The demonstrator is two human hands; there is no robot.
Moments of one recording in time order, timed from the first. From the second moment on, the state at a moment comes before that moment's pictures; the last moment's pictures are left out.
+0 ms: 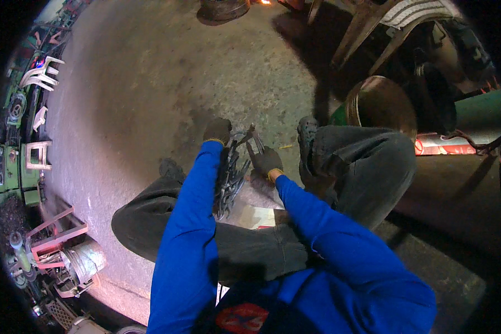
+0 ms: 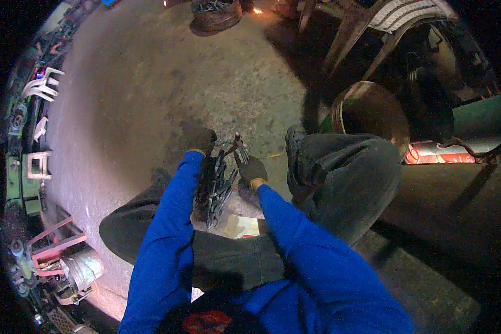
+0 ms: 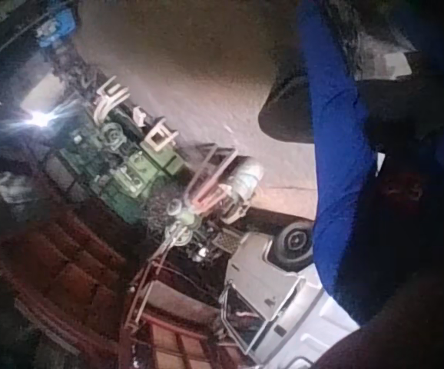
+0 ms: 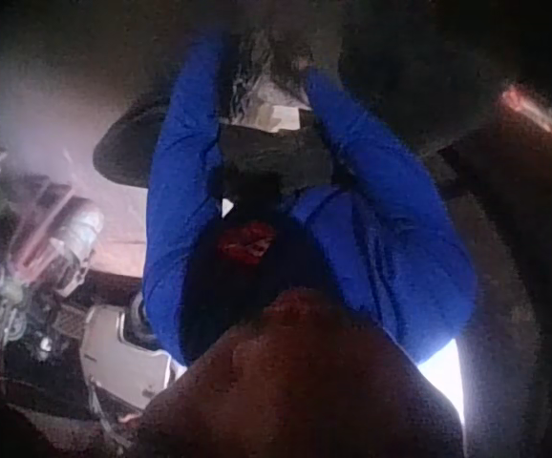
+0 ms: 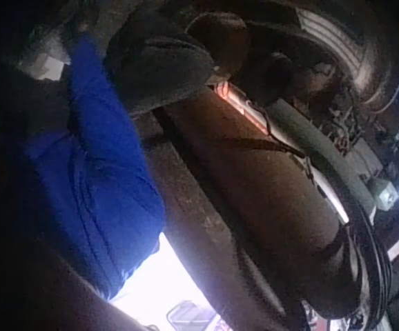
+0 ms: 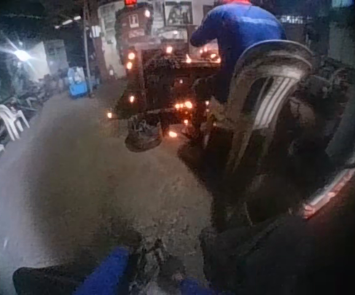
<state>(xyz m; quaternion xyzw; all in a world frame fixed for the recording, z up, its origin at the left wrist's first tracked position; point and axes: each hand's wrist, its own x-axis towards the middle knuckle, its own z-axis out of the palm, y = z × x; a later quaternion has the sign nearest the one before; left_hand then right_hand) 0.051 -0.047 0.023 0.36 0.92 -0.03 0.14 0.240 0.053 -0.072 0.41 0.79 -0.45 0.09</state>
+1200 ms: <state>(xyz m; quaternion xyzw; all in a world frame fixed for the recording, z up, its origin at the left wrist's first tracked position) 0.060 -0.045 0.000 0.38 0.92 0.03 0.05 0.215 0.070 -0.097 0.37 0.81 -0.44 -0.11</state>
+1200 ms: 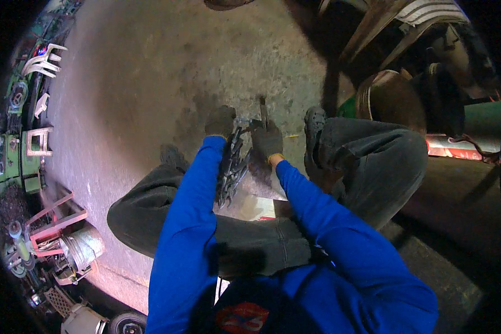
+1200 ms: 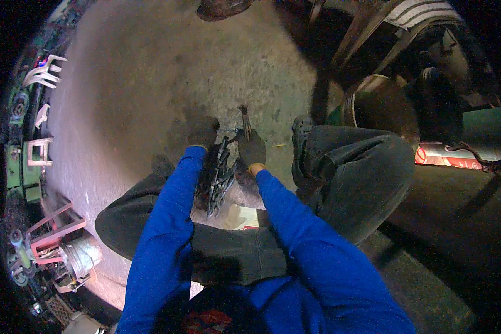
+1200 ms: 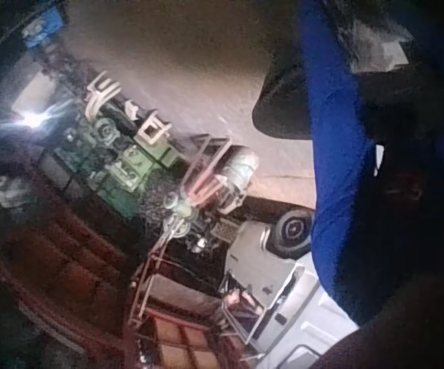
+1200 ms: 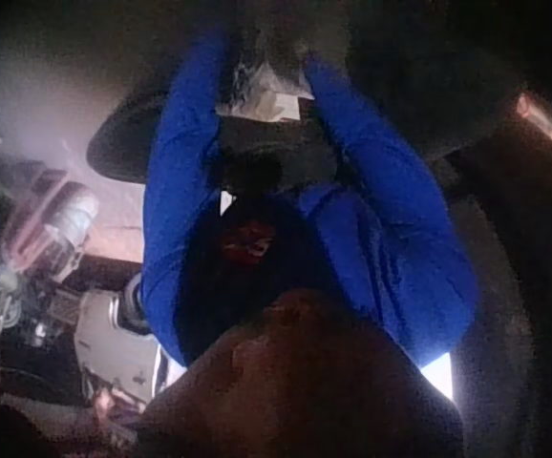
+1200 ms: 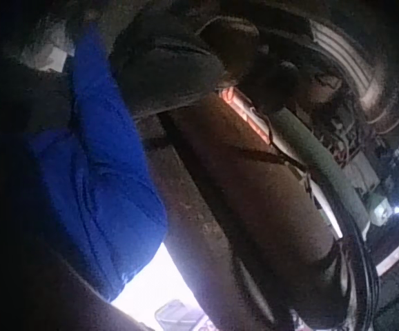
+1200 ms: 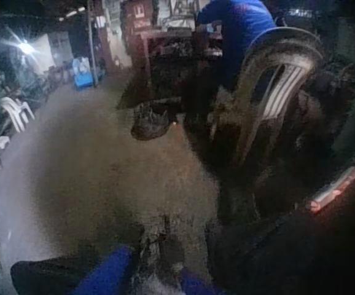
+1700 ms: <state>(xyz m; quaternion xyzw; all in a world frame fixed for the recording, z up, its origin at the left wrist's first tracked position) 0.065 -0.057 -0.016 0.43 0.90 0.00 -0.01 0.197 0.065 -0.035 0.42 0.75 -0.50 -0.11</state>
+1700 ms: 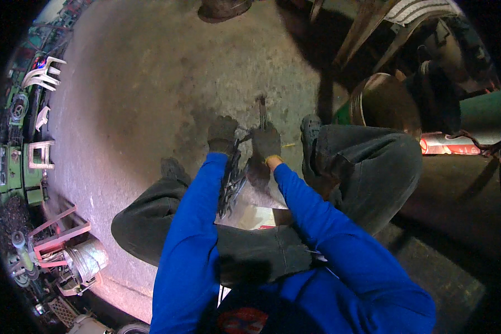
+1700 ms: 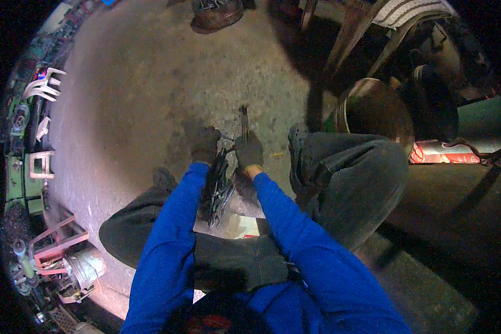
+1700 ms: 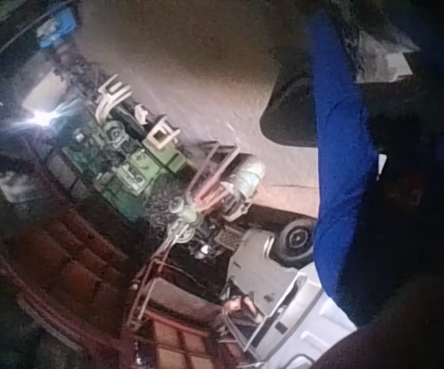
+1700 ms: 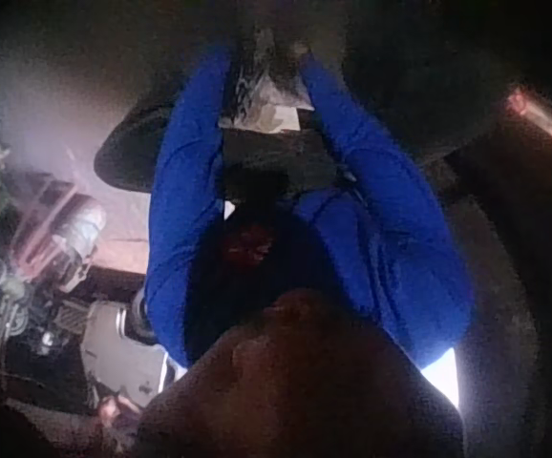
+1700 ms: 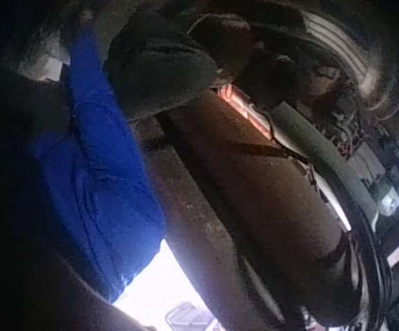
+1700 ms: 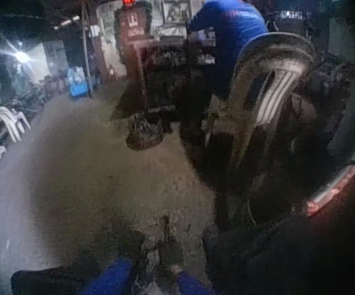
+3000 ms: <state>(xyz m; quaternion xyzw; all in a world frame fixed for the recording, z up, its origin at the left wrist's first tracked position) 0.000 -0.085 -0.021 0.20 0.92 0.16 0.31 0.257 0.085 -0.239 0.35 0.86 -0.35 0.12</state>
